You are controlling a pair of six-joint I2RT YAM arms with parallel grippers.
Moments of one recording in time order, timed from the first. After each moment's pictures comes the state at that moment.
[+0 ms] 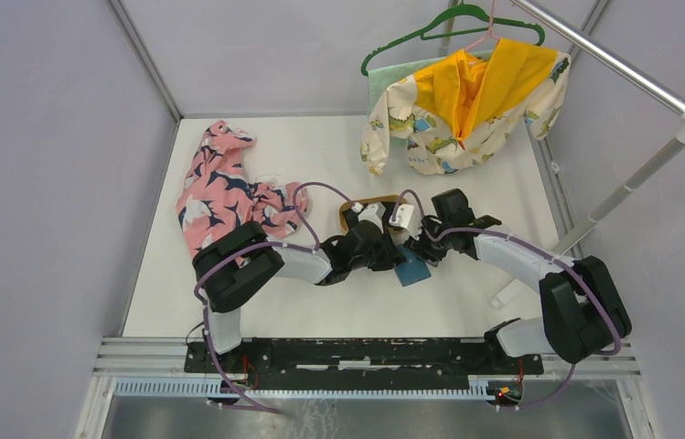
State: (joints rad) left arm -0.99 1.88 0.86 0.45 -0.03 -0.93; right arm 0.42 1.36 0.72 -0.36 -0.33 -0.72
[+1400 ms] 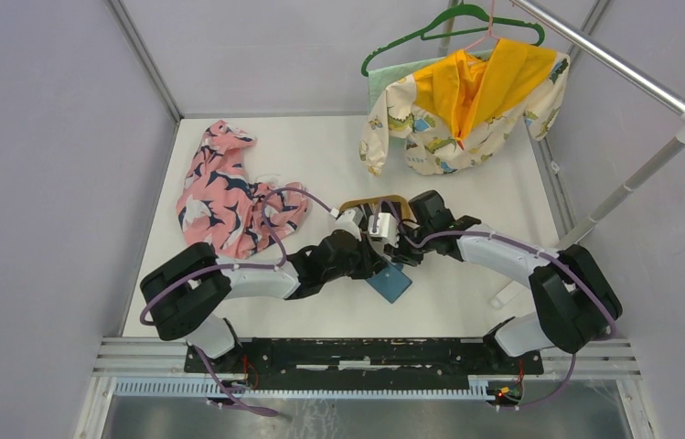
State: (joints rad) left arm -1.00 1.56 0.65 0.39 -0.08 -0.93; right arm 0.57 1.45 0.76 -0.29 -0.47 -0.73
